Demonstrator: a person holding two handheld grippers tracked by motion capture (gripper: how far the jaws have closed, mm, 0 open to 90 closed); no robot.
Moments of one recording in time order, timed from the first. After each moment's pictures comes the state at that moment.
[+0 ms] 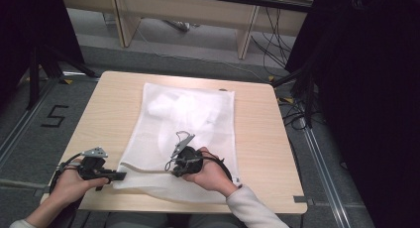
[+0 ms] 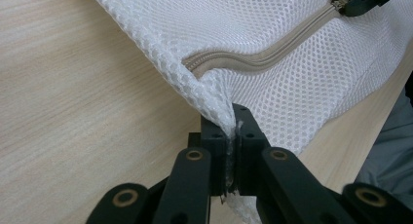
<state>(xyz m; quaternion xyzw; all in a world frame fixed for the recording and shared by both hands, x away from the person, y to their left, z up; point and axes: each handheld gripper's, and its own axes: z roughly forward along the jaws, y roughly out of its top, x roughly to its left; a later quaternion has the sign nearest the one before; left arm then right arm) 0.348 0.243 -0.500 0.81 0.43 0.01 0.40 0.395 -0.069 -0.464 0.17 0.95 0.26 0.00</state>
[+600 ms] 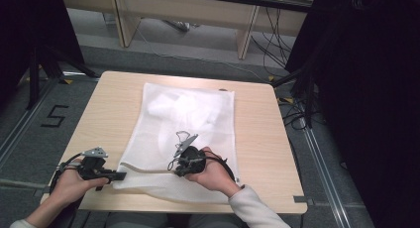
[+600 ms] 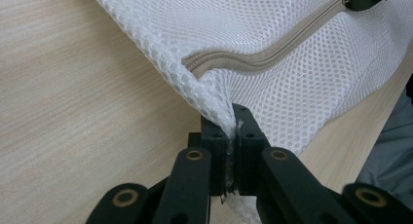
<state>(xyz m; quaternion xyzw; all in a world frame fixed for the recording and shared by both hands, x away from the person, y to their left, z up) 0.348 0.243 -0.500 0.81 0.43 0.01 0.40 0.394 -0.076 -0.462 0.17 0.95 0.26 0.00</state>
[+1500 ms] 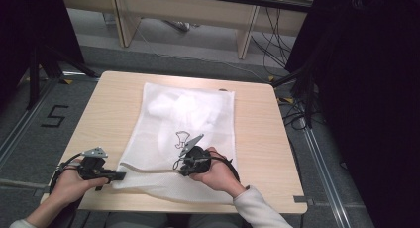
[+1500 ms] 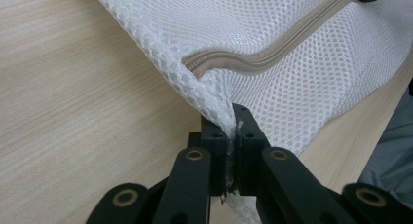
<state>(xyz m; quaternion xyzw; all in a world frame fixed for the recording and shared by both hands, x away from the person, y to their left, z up) 0.348 0.244 -0.501 0.81 0.43 0.01 0.40 0.395 -0.090 -0.460 0.18 0.95 0.26 0.01</state>
